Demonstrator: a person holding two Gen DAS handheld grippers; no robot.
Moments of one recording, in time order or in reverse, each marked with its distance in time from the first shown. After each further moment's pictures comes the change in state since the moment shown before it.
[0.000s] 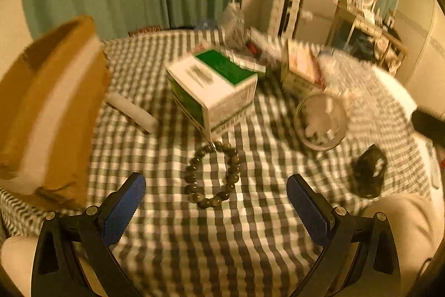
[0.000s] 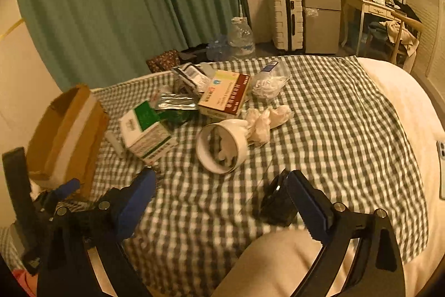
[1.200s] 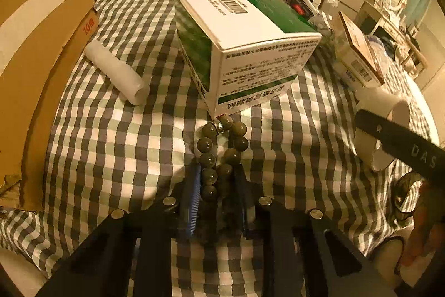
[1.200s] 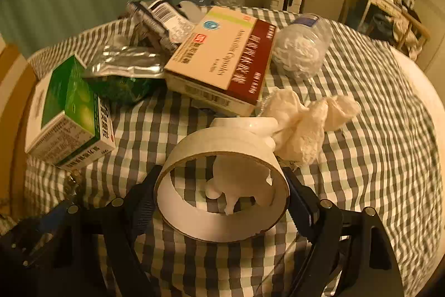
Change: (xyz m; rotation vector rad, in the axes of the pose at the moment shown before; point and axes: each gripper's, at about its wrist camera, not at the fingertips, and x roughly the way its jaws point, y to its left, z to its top) left arm 0.056 0.037 -0.023 -0.147 0.139 -0.015; right arm 0.158 0.019 0.014 -0.052 0.180 -0.142
